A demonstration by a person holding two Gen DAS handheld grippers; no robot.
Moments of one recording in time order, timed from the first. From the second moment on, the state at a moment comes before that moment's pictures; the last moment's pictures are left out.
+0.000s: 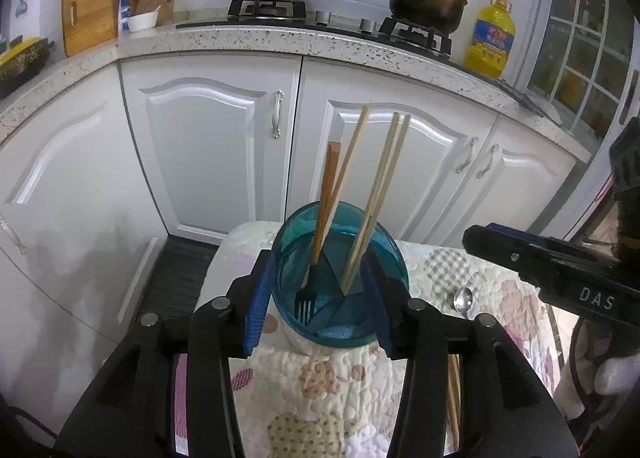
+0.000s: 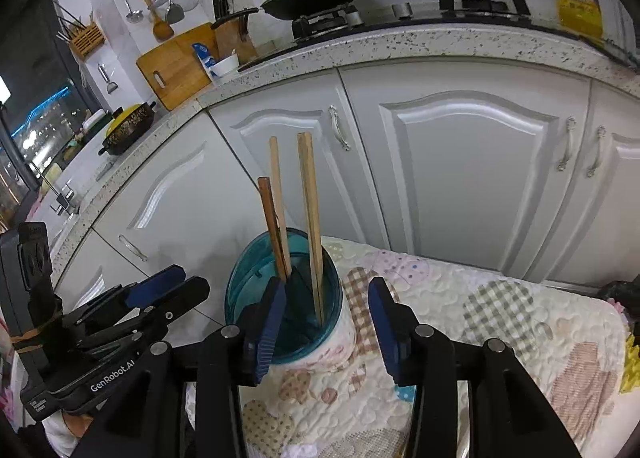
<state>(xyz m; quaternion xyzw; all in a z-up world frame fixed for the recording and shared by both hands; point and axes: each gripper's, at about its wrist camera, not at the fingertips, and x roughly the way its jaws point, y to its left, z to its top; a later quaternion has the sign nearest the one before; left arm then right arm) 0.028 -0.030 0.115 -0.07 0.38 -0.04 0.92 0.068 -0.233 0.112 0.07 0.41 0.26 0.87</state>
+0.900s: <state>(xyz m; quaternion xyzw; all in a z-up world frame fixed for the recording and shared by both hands) -0.026 -0.114 0.125 -0.03 0.35 -0.08 0.93 -0.024 -0.302 0.122 0.06 0.36 0.18 0.91</state>
